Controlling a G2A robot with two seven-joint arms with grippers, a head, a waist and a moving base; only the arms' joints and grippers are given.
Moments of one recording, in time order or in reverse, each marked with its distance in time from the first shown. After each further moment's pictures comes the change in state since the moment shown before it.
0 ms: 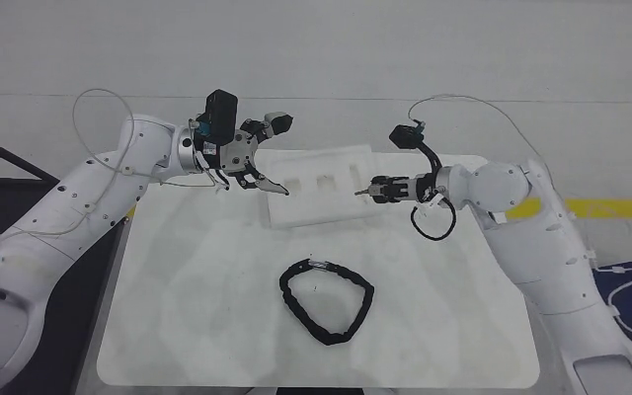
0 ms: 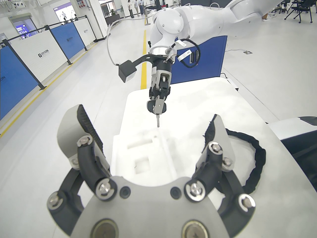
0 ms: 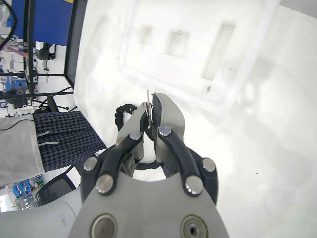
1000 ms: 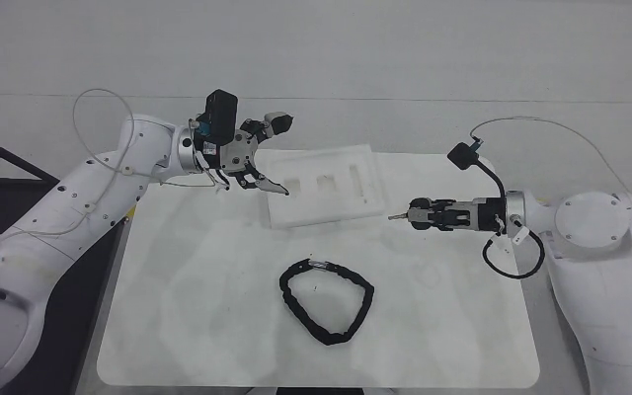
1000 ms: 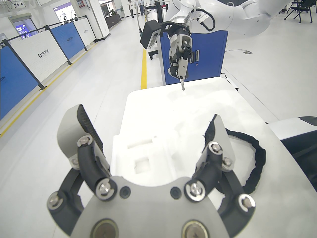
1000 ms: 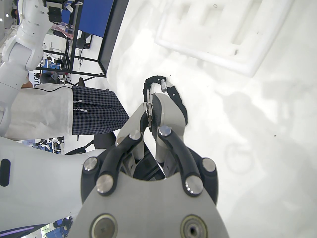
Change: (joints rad) left arm 0.000 0.000 0.000 0.000 0.000 0.000 0.000; right arm -0.251 0.094 0.336 -0.242 0.207 -0.079 0.227
